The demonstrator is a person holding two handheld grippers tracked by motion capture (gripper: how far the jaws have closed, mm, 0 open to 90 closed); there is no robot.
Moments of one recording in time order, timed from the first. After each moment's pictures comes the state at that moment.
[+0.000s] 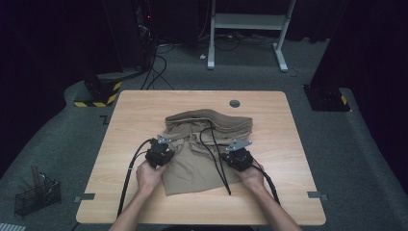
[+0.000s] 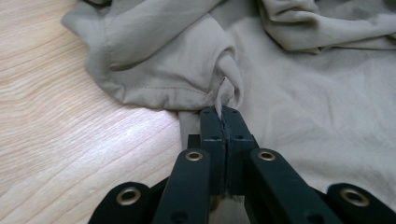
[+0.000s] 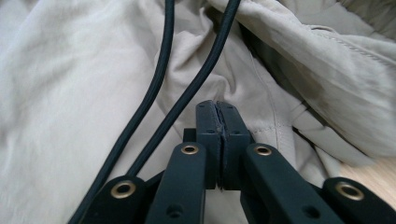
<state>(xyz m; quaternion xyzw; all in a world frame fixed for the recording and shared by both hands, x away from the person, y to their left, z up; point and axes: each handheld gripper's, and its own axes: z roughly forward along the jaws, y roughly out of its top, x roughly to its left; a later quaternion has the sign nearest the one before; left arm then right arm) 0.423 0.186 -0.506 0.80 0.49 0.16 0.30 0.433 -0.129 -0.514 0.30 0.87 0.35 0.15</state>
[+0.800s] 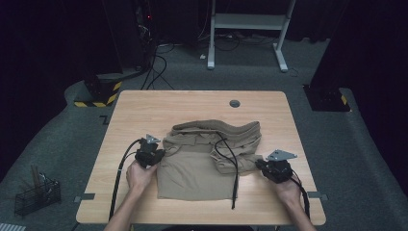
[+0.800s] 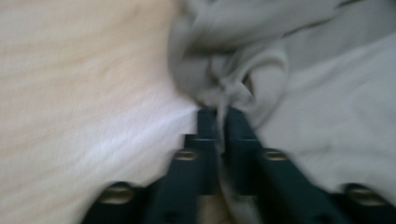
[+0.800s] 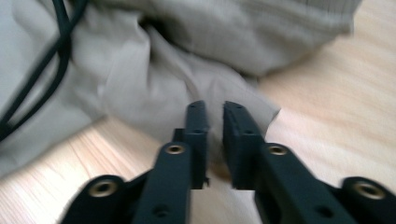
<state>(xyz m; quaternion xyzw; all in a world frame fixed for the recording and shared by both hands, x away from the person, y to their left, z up) 0.419 0.213 -0.499 0.79 0.49 0.18 0.31 0.391 -0.243 -0.504 0.38 0.83 0.36 0.19</state>
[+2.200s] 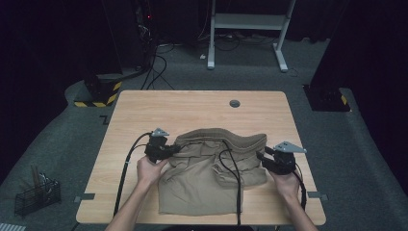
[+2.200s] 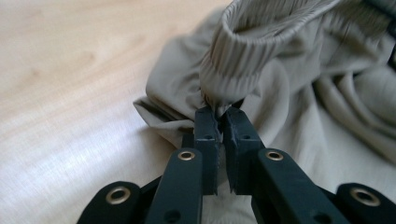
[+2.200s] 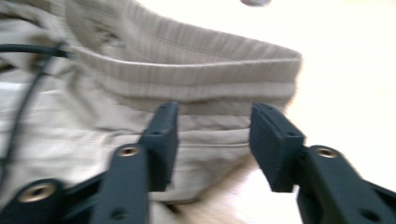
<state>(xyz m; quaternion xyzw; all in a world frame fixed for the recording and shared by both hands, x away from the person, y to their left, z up) 0.429 0.188 -0.472 0.79 0.46 0.10 0.40 0.403 -0.248 -0.482 0.45 0.76 0.41 0.21</state>
